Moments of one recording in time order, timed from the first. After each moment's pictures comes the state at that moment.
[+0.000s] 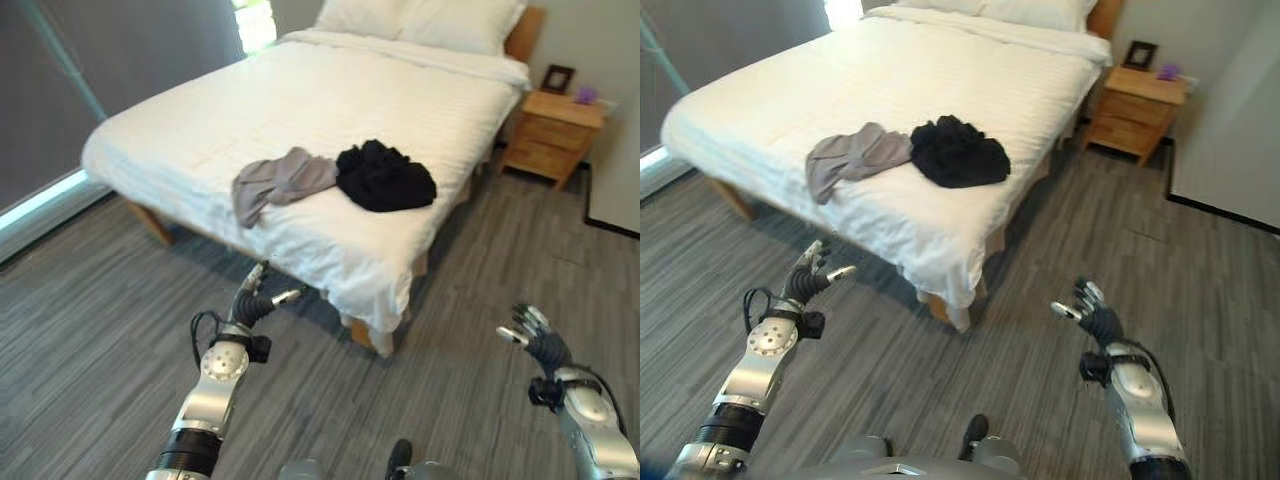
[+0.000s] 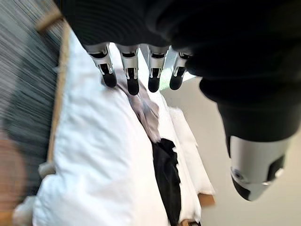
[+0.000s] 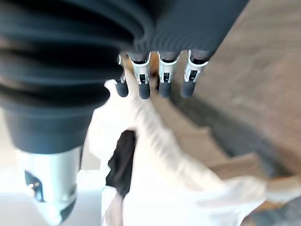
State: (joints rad) left arm -0.07 0.37 -0.03 0.22 -0.04 -0.02 0.08; right arm 0.09 -0.44 -0.06 0.20 0.34 -0.03 0.08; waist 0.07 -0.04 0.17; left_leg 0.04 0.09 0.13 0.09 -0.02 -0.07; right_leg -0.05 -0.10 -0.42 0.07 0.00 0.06
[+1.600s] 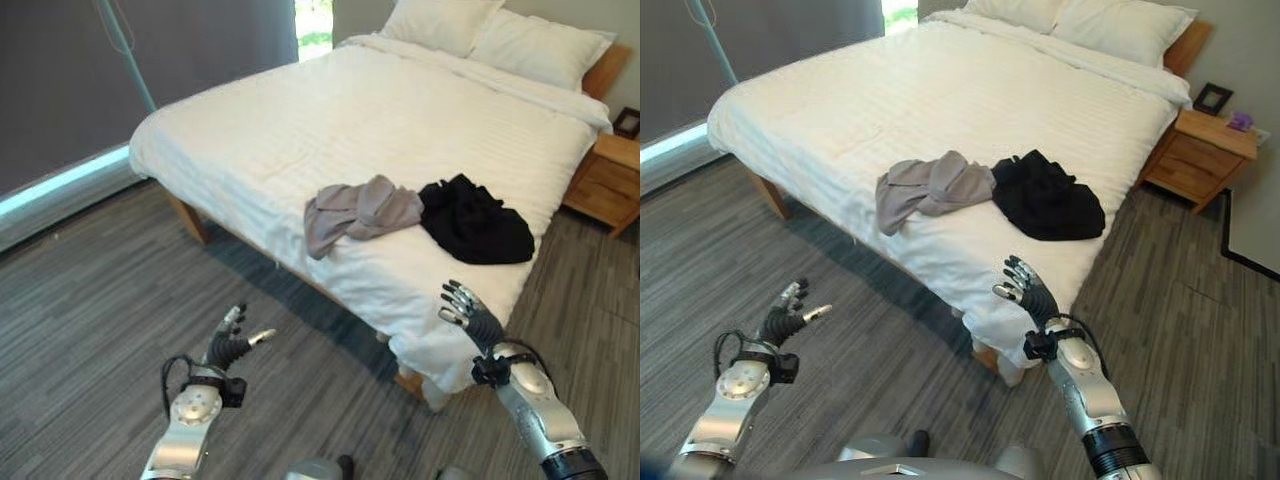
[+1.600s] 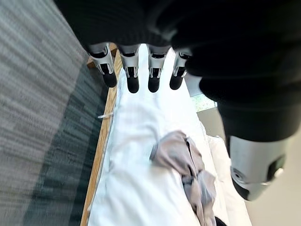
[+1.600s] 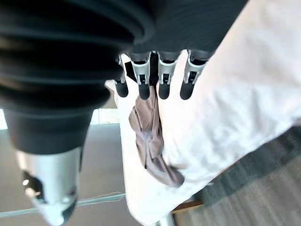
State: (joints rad) left arm 0.12 0.46 0.02 0.16 -0.07 -0.01 0.03; right arm -0.01 -0.41 0.11 0.17 0.44 -0.02 0.10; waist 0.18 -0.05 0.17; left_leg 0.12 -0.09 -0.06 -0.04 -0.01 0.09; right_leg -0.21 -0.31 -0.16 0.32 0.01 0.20
